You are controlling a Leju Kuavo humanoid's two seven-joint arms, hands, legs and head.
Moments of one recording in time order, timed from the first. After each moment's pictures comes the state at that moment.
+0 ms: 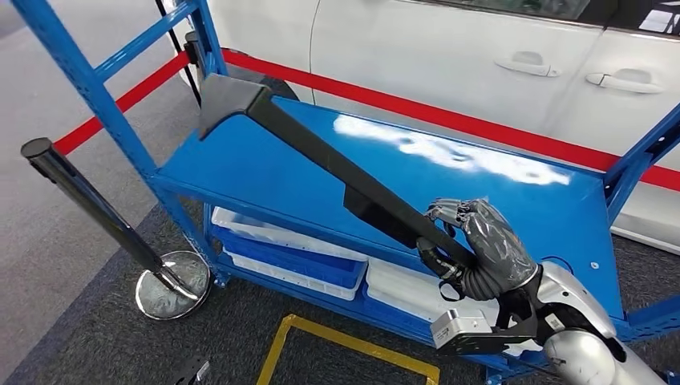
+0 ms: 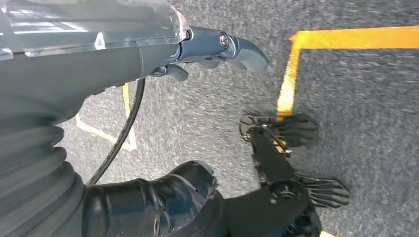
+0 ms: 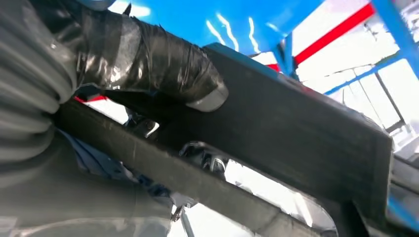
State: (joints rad) left arm -0.01 -0.09 0.68 -0.18 -0.57 -0.31 -0.02; right arm -0.57 -0.49 0.47 -1.84 0.60 -0.10 -0.35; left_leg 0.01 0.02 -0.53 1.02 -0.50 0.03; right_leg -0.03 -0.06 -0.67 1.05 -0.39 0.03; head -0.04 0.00
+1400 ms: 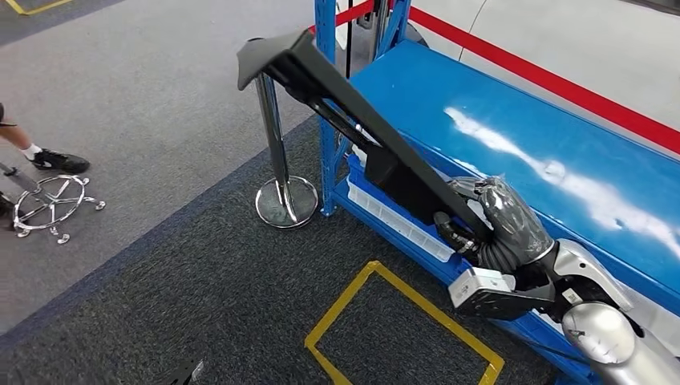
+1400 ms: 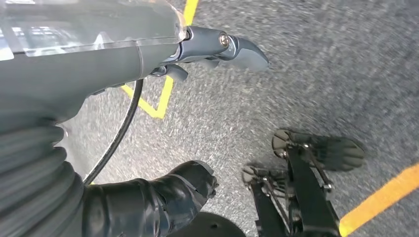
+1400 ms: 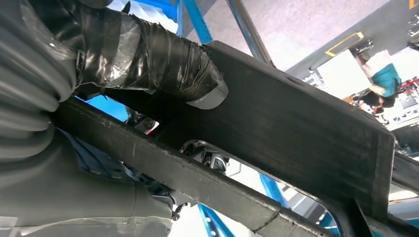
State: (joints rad) left arm 0.00 -0.10 0.70 -0.18 -0.57 -0.31 -0.02; right arm -0.62 -0.48 0.40 -1.79 0.54 -0.03 -0.30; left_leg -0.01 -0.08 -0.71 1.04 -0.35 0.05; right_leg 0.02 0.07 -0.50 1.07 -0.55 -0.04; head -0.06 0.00
